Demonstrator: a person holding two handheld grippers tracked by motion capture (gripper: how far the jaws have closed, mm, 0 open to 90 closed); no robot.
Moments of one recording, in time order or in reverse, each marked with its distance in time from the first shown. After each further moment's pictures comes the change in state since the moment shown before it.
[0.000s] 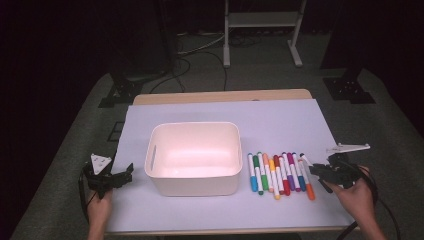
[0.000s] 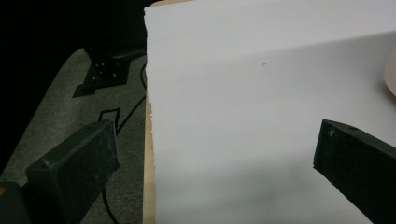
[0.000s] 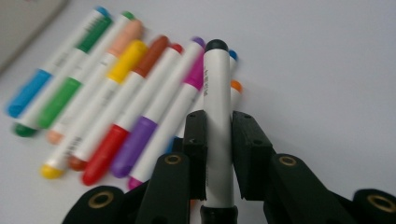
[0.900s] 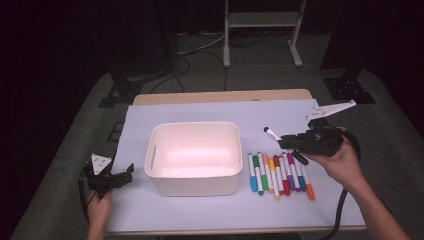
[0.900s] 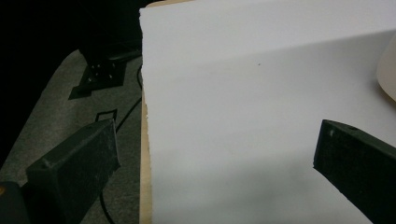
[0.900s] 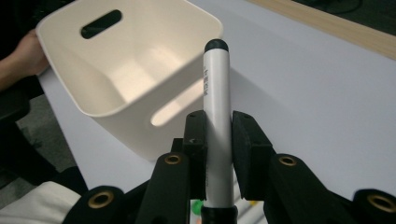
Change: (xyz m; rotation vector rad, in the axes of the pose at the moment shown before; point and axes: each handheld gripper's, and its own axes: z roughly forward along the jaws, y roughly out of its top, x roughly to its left) left arm 0.000 0.000 0.000 -0.005 -0.017 0.009; right arm 0.072 0.113 -0.048 -0.112 0.365 -0.259
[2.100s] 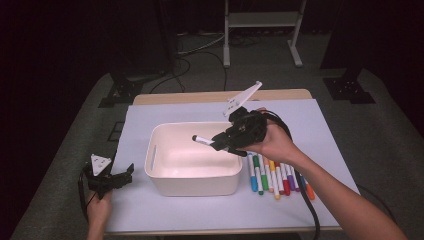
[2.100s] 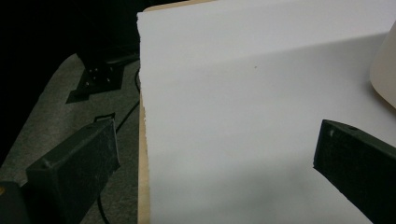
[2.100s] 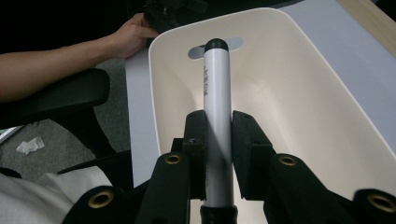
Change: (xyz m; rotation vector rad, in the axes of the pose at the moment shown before) left arm 0.000 0.000 -0.002 -0.011 -0.011 0.005; right arm 0.089 0.101 0.097 0.136 0.303 -0.343
